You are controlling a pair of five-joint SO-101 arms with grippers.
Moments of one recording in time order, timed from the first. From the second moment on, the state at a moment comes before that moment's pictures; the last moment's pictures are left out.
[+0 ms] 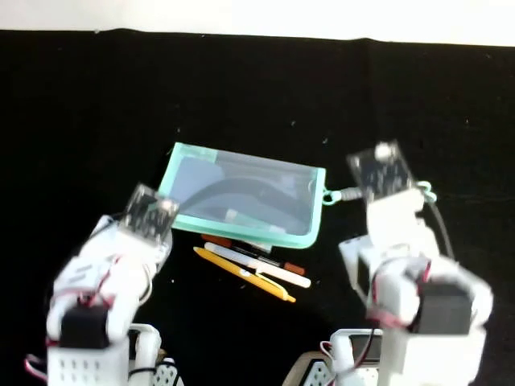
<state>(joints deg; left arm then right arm) -4.7 -81.3 66.0 69.9 -25.8 -1.6 -53.9 19.8 99.6 20.7</state>
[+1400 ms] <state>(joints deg) -5.3 -9.0 35.6 69.9 -15.0 19.6 -6.8 12.8 60.9 27.2</state>
